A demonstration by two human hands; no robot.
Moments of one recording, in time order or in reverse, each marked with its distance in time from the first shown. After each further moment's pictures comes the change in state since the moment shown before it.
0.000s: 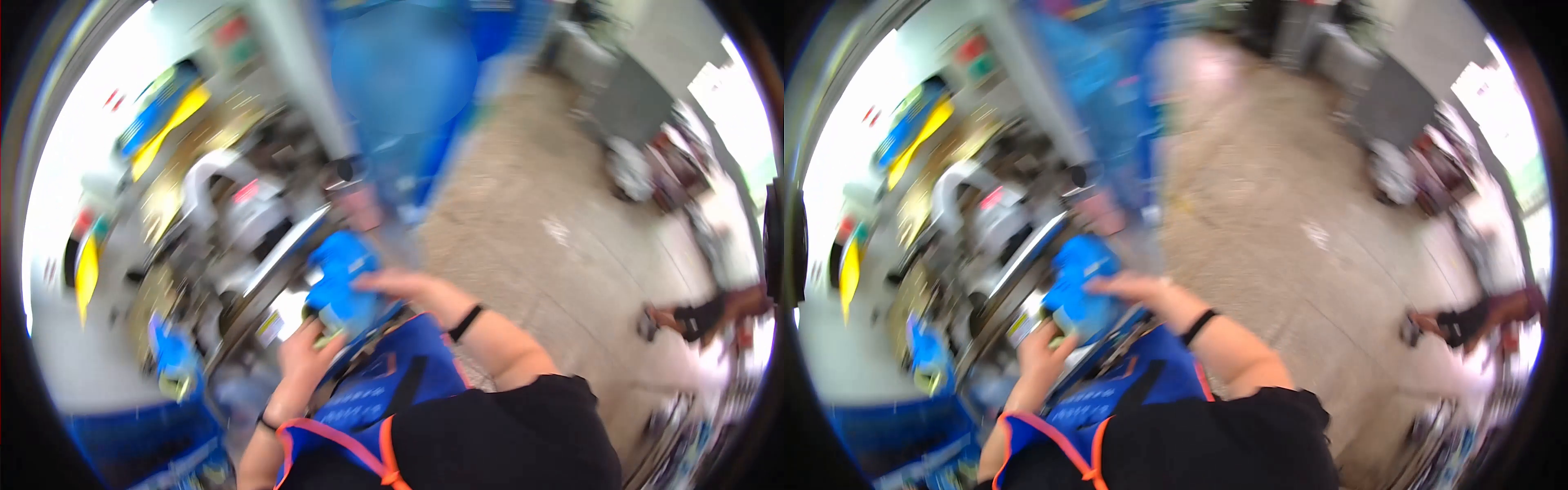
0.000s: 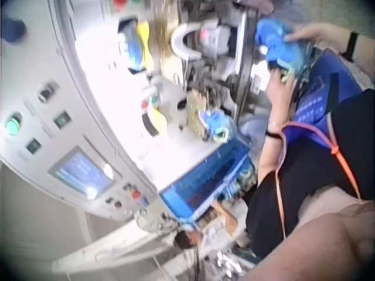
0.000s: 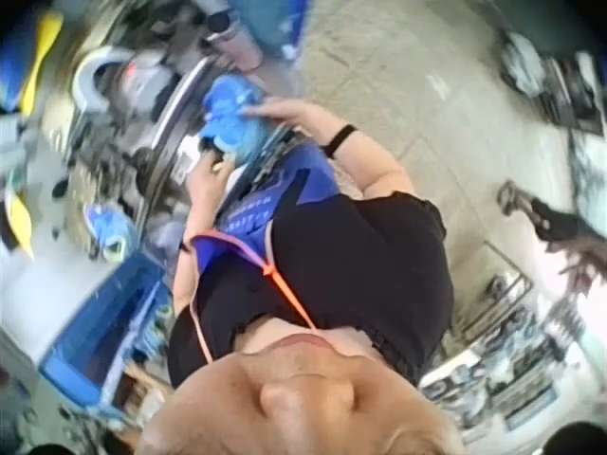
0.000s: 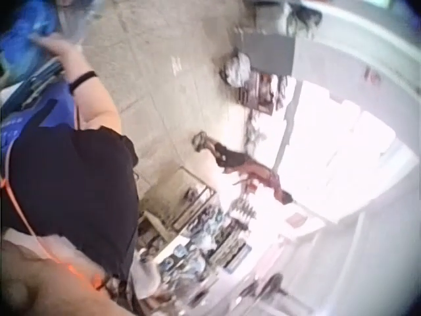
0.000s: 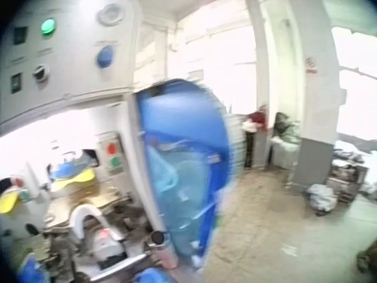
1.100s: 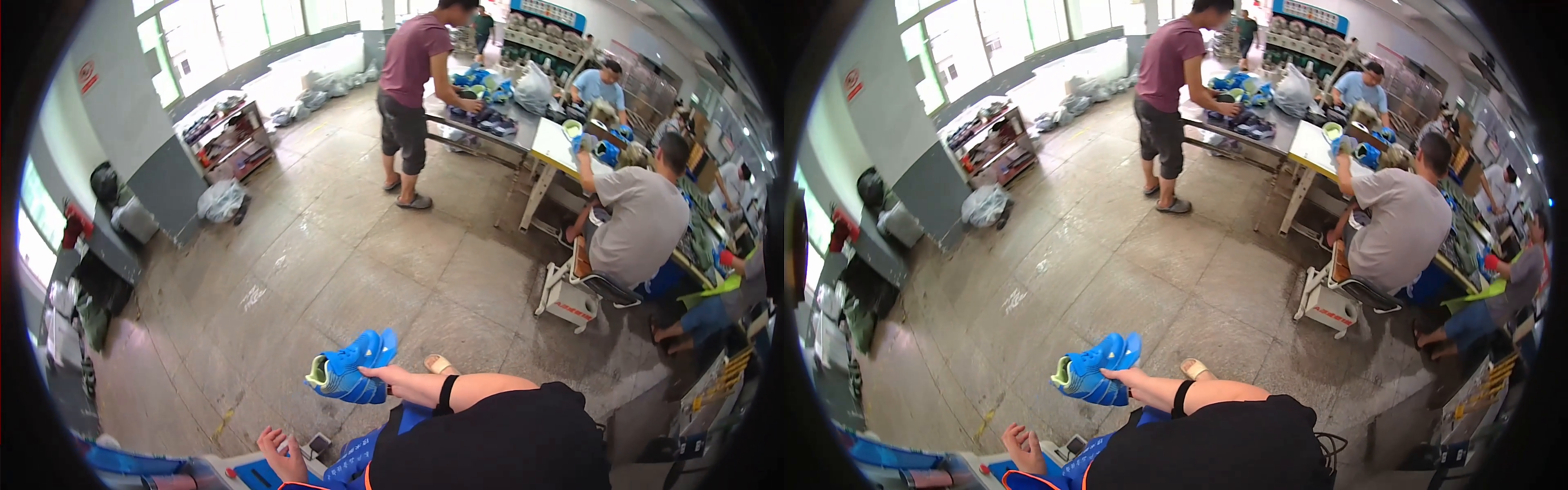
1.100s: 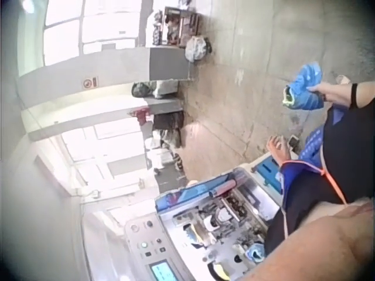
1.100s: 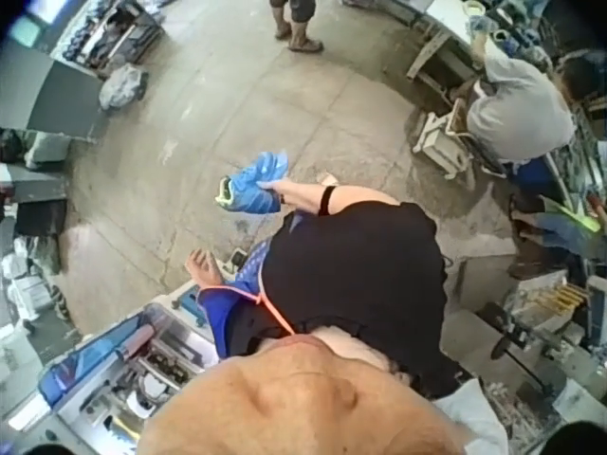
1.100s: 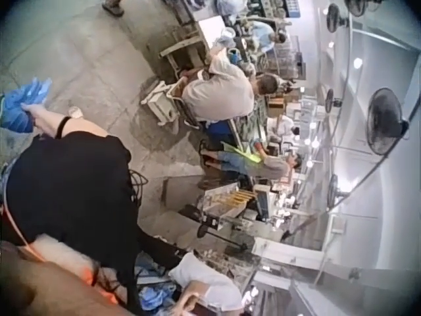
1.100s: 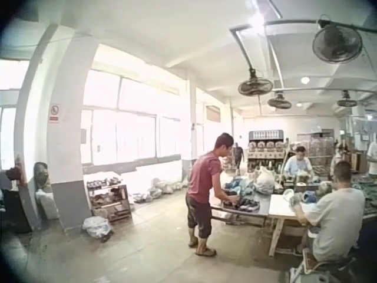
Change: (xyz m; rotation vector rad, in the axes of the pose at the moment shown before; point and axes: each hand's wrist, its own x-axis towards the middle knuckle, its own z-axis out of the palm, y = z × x) left_hand -0.208 0.185 0.190 -0.353 -0.661 0.699; right_hand -0.469 0.397 0.194 1.539 1.368 -0.628
